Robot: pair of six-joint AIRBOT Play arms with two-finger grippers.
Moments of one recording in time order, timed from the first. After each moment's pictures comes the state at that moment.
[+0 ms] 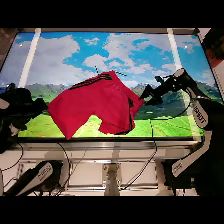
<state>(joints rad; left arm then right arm) 0.40 -1.07 0.78 1.17 -0.99 -1.53 -0.06 -1.86 1.43 -0.87 1.45 1.60</state>
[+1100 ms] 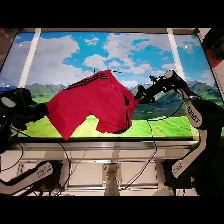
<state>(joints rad) 0.41 -1.21 0.79 1.25 -0.97 -1.51 0.02 -1.89 1.43 -0.87 1.32 1.63</state>
